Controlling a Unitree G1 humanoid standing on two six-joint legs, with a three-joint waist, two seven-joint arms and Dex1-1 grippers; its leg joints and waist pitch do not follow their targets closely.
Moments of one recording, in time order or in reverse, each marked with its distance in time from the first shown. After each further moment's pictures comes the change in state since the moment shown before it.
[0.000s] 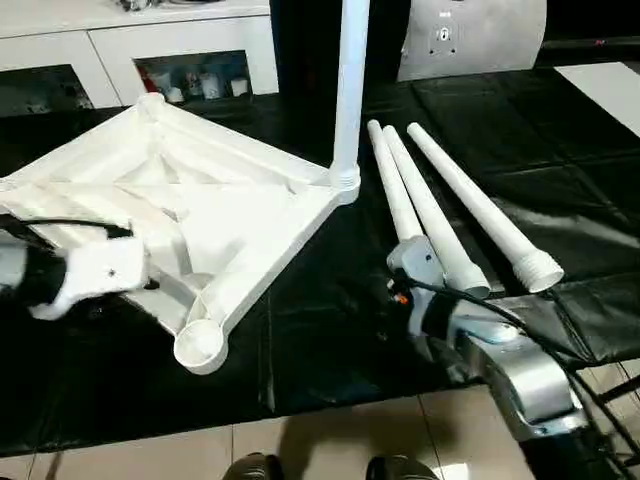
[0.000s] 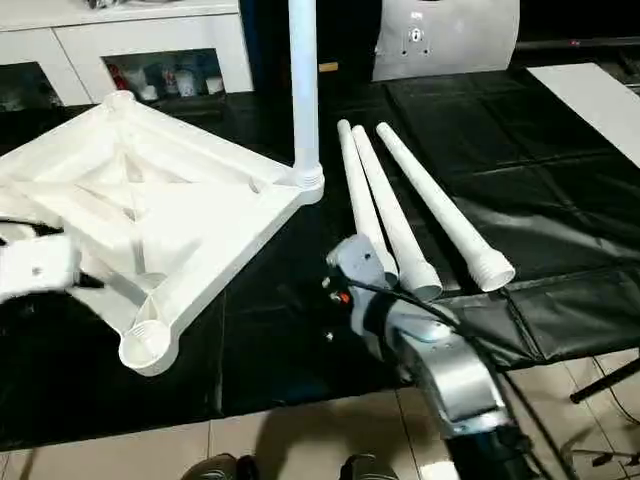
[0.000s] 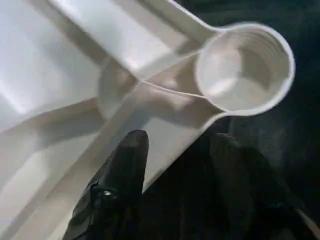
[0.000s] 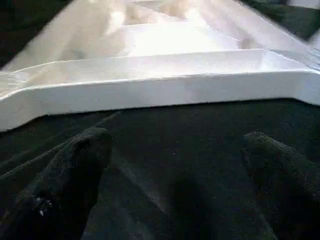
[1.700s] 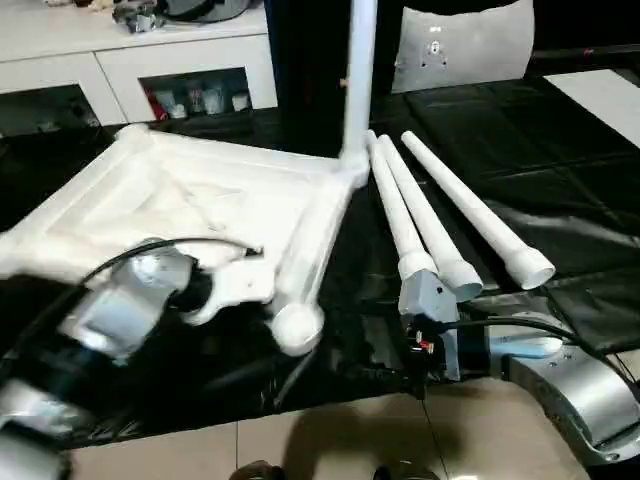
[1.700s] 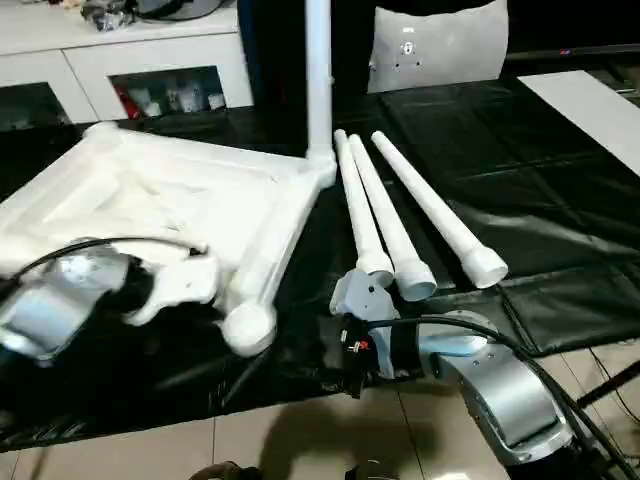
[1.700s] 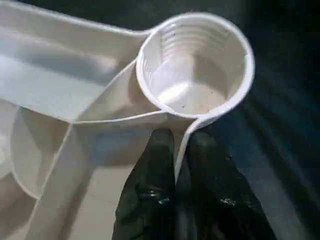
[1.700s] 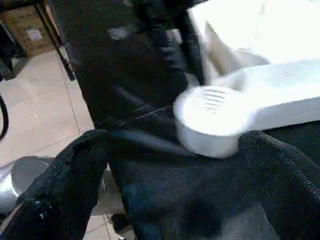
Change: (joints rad) left arm -0.242 -0.565 -0.185 0.204 0.089 0.258 0.121; right arm 0.029 -0.217 0.038 -0.198 0.146 0.170 0.222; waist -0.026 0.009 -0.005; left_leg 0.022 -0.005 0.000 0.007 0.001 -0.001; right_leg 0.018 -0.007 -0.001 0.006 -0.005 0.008
